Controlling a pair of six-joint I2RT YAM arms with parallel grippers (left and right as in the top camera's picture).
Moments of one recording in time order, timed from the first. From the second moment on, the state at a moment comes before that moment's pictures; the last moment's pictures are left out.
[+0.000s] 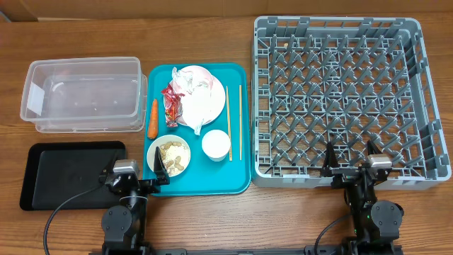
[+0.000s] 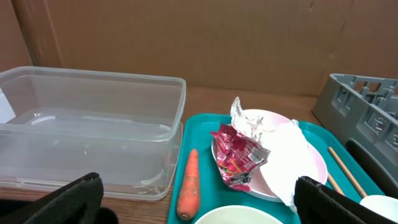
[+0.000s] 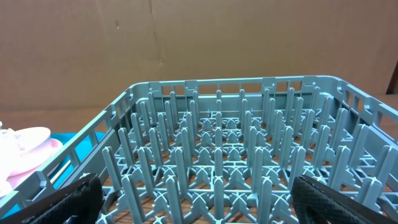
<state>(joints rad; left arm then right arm) -0.04 0.02 0.01 -0.07 -0.09 -0.10 0.02 0.02 0.02 -0.04 -0.04 0.07</state>
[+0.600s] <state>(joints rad) -0.04 0.02 0.01 -0.06 -0.09 -0.10 0.02 0.02 0.02 -0.03 -0.04 0.07</state>
